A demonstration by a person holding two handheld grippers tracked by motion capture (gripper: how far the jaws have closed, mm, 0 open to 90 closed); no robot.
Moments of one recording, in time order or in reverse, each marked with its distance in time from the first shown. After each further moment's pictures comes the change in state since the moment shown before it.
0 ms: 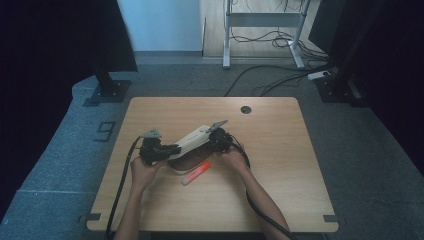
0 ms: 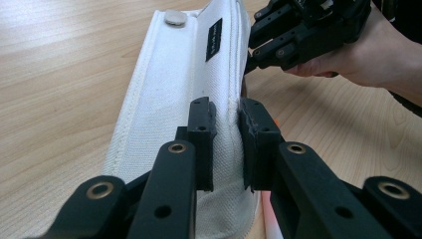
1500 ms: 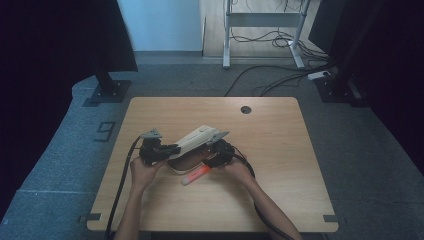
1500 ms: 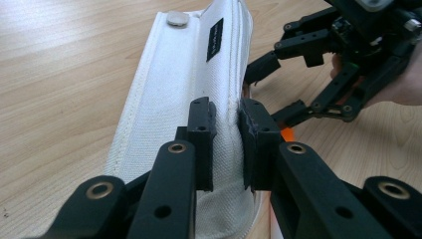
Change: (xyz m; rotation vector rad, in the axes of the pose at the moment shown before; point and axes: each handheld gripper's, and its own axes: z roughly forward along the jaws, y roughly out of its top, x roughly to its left) left arm -0.002 0.000 -0.001 0.004 0.018 0.016; right arm 0.031 -0.026 -0.016 0.008 0.036 -0.048
